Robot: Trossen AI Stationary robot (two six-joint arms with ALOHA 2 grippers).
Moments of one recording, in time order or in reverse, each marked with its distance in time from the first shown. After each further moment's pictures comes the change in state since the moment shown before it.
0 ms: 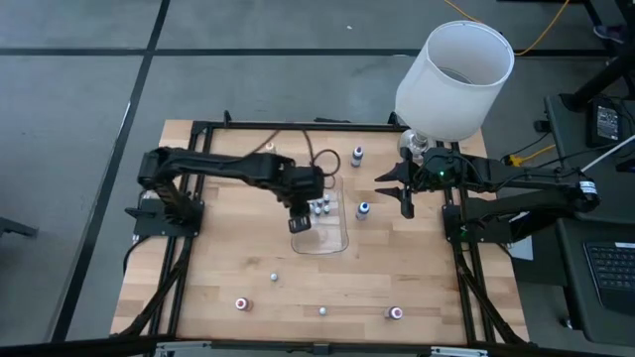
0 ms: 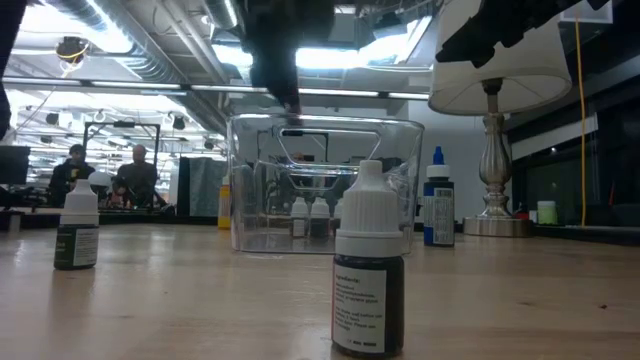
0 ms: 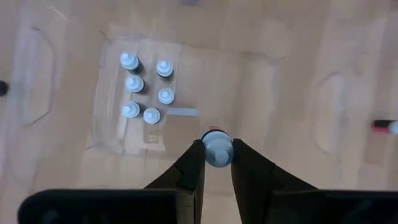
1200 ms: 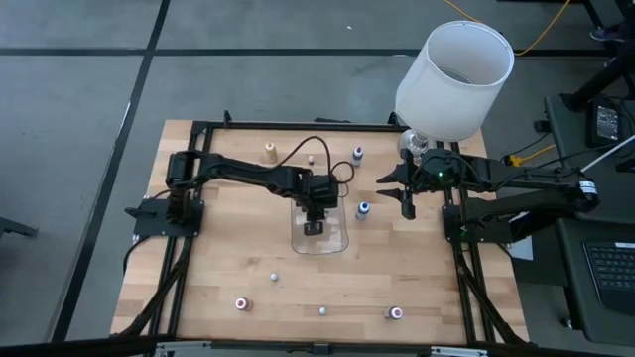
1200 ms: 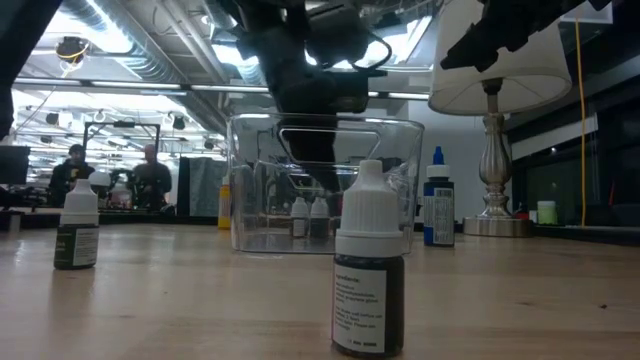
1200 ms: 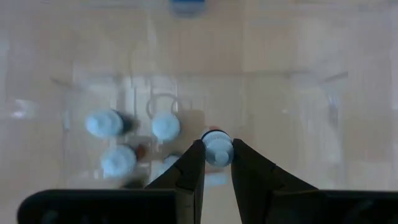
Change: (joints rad) left arm 0.044 0.201 -0.128 0.382 0.041 0.198; right arm 0.000 0.000 0.000 -0.046 0.000 0.004
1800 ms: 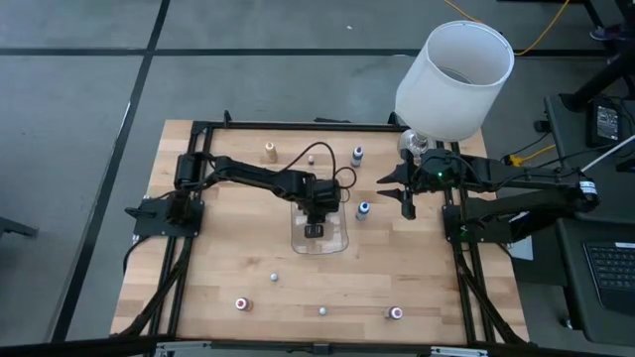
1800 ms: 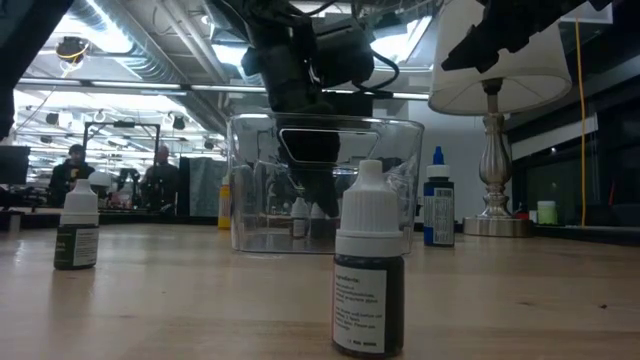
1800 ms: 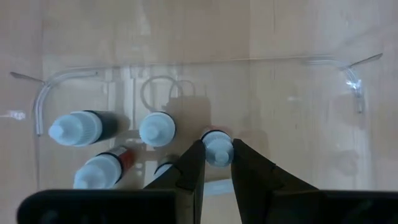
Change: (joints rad) left arm 0.001 0.066 0.001 0.016 -0.008 0.030; right arm 0.000 0.000 0.000 -0.010 0.000 -0.001
